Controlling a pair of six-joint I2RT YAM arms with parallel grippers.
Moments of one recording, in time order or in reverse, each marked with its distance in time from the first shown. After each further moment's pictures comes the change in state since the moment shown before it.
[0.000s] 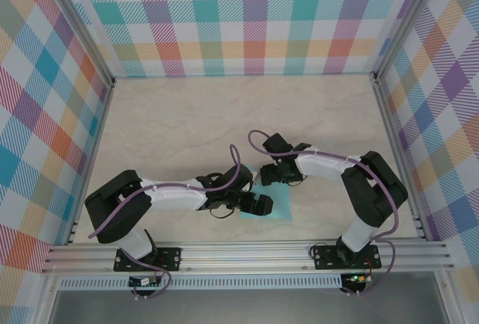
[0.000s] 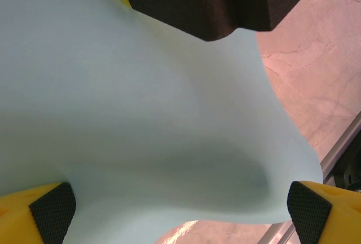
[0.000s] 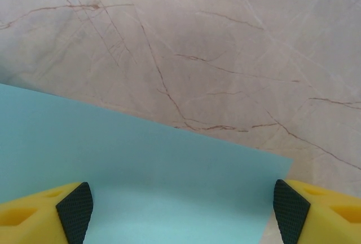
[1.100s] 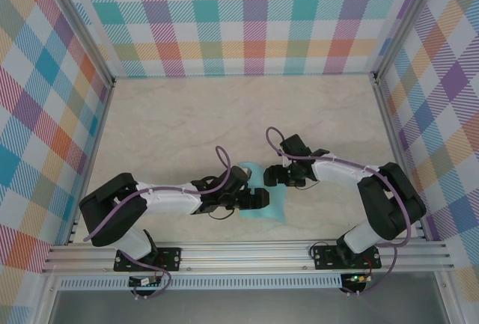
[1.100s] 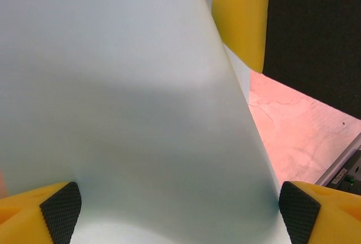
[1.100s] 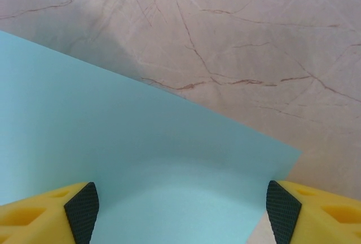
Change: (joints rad) left arm 0.004 -0.044 -0.080 0.130 -0.079 -0.247; right arm -0.108 -0.141 -0.158 0.133 -0.283 0.013
